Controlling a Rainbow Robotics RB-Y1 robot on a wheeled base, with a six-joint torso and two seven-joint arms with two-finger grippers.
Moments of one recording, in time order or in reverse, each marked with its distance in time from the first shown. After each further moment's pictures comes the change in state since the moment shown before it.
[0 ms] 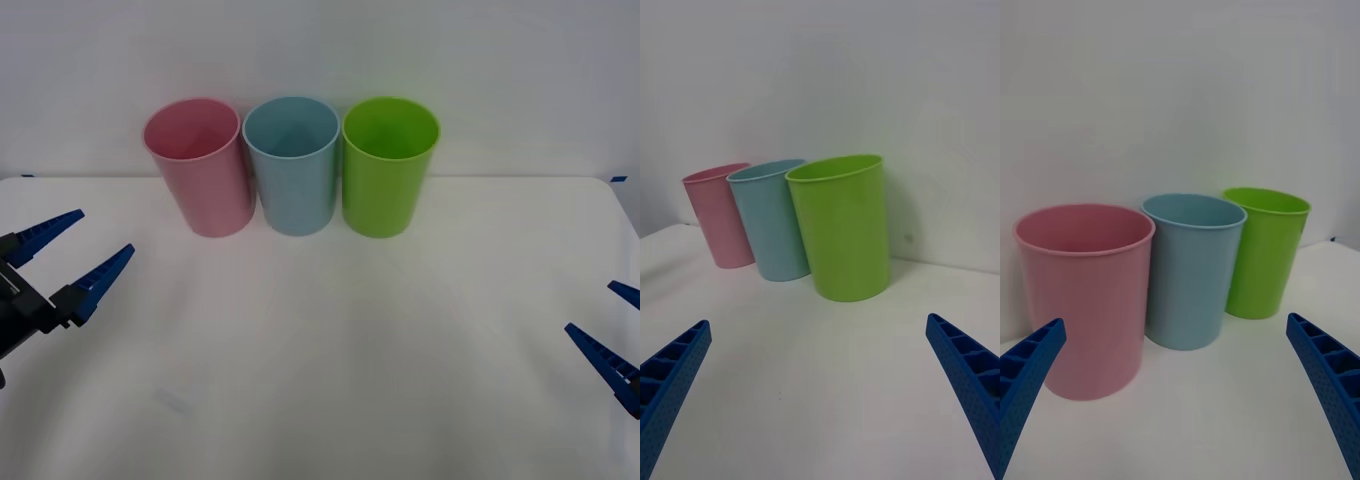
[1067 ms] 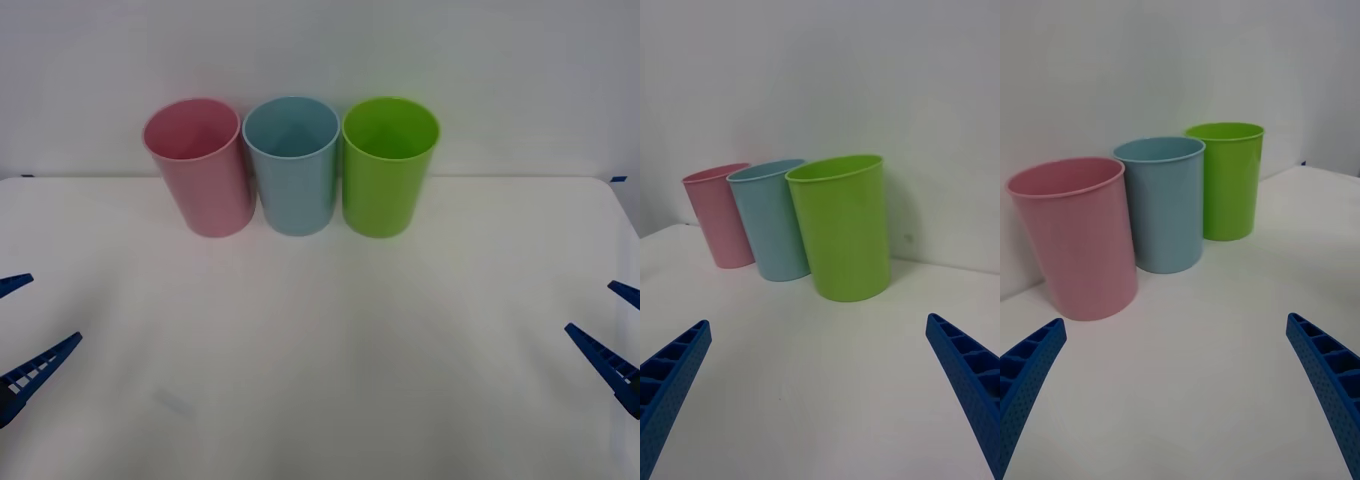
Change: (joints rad) right arm 0.000 0.000 0.000 0.000 0.000 0.000 0.000; left arm 0.174 0.005 0.191 0.001 0.002 -0.267 -0.141
